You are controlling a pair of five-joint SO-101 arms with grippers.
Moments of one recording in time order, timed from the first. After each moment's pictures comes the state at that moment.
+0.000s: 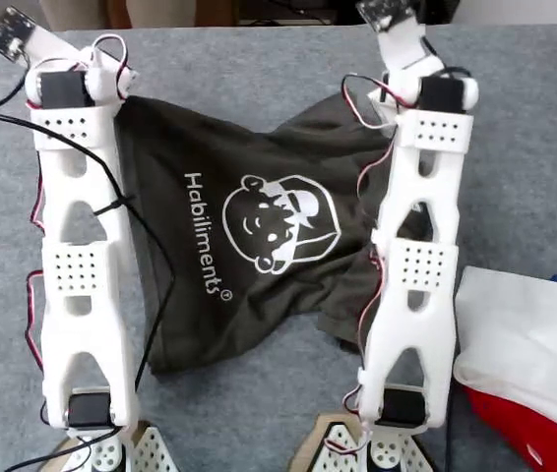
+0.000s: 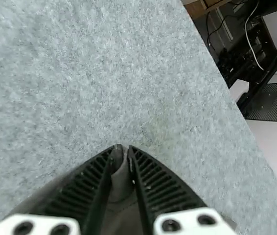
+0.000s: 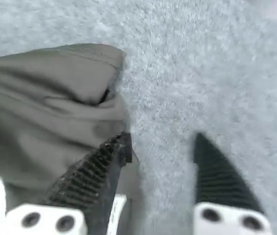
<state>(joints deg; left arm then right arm) -7.4 56.8 -92.8 92.0 42.7 2.2 61.5 -92.2 90.4 28.4</state>
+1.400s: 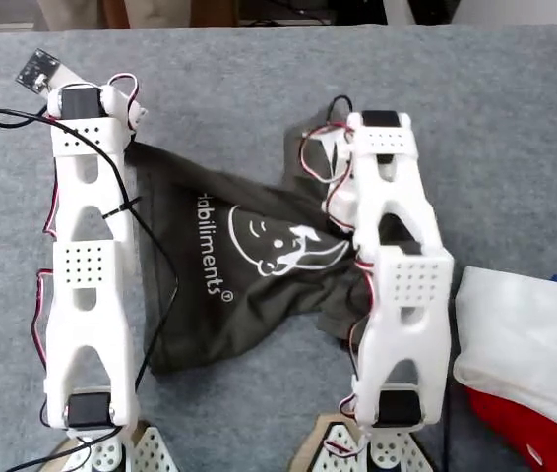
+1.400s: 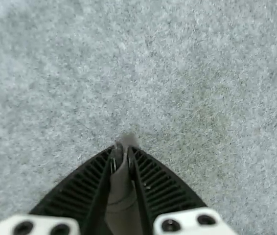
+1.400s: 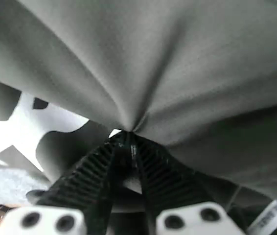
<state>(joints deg) -8.2 69.7 -93.4 93.8 42.2 -3.8 45.5 -24.2 94.4 24.7</state>
